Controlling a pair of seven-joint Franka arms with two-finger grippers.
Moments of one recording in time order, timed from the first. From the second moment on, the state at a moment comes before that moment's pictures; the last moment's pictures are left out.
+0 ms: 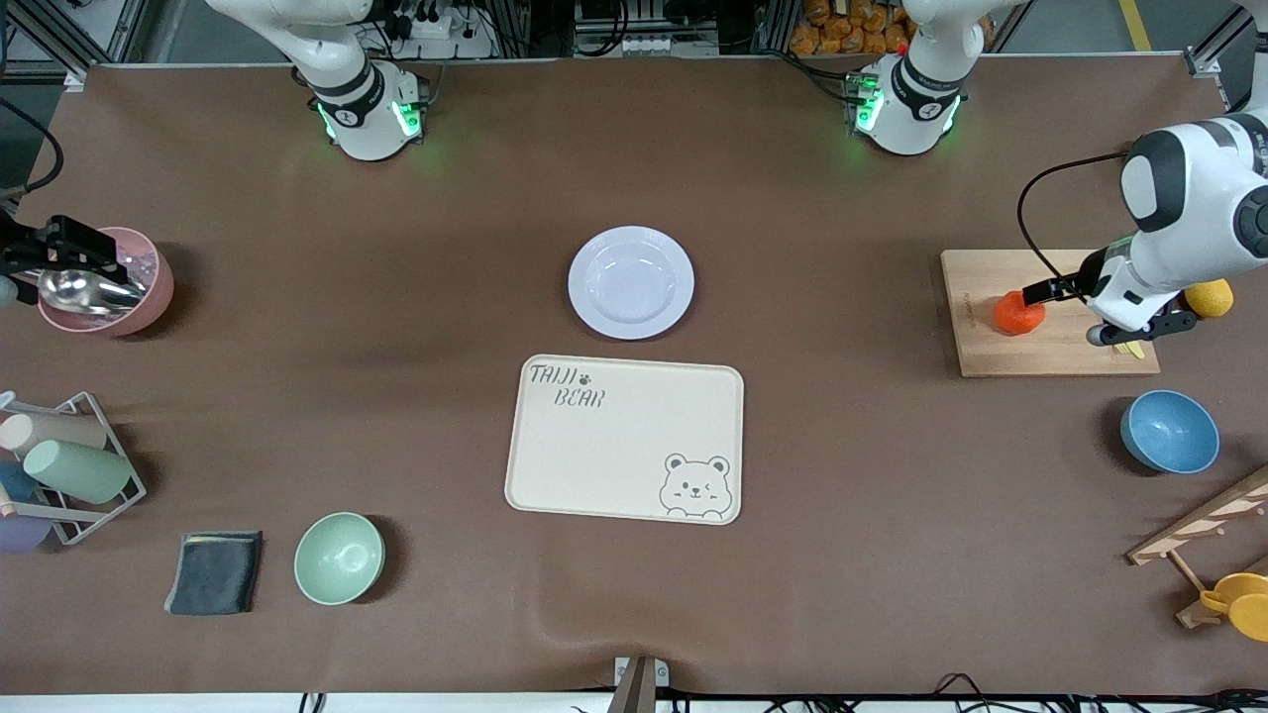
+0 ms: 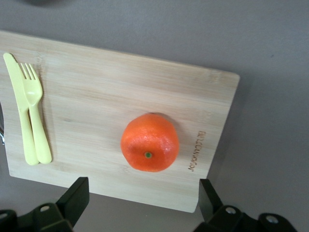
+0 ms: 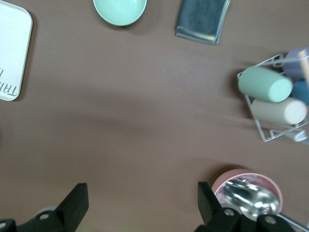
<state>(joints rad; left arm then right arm) 0.33 0.06 -0.10 -2.32 0.10 2.17 -0.02 -0.10 0.05 -0.04 -1.58 0.00 1.55 -0.37</state>
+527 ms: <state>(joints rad) 0.35 0.16 -0.10 -2.33 0.11 2.24 -0.02 -0.10 0.09 -0.04 -1.59 0.24 1.45 -0.19</state>
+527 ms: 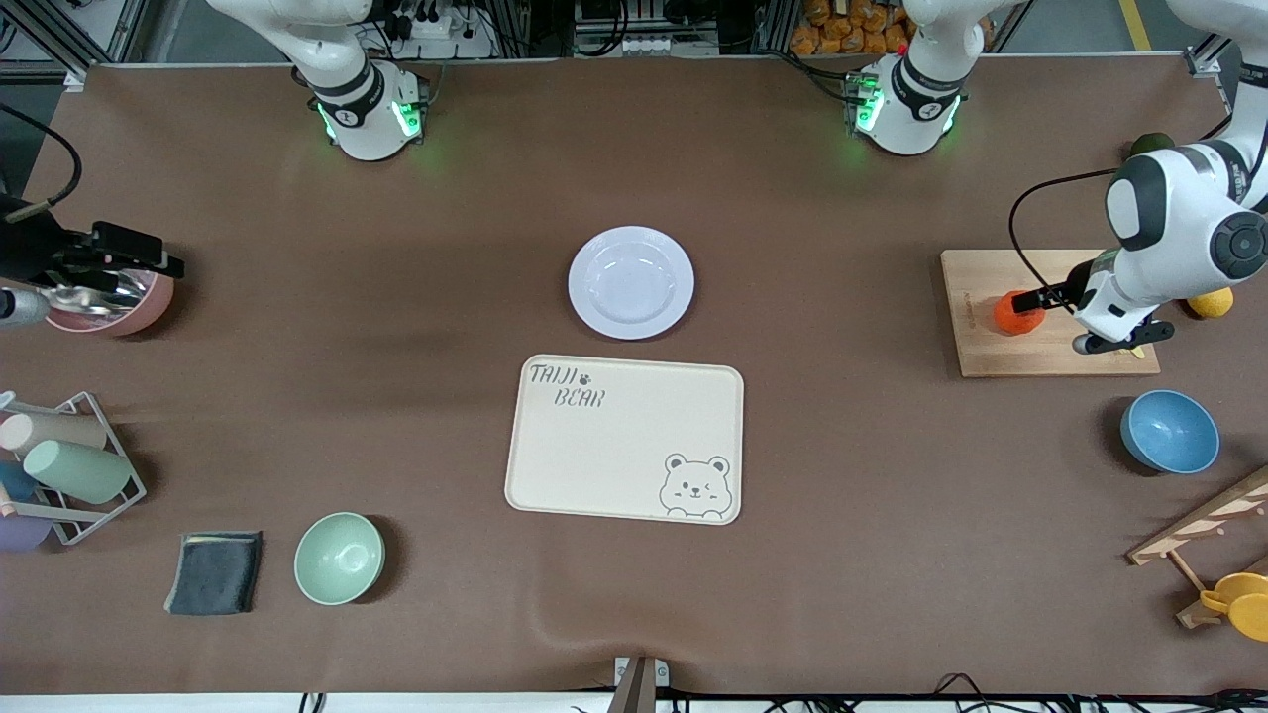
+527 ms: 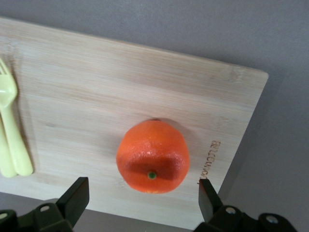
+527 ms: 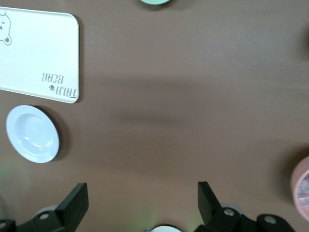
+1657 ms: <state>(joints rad) 0.36 0.27 -0.10 -2.33 0.11 2.31 -0.02 -0.11 0.31 -0.03 -1.62 0.66 1.32 0.07</state>
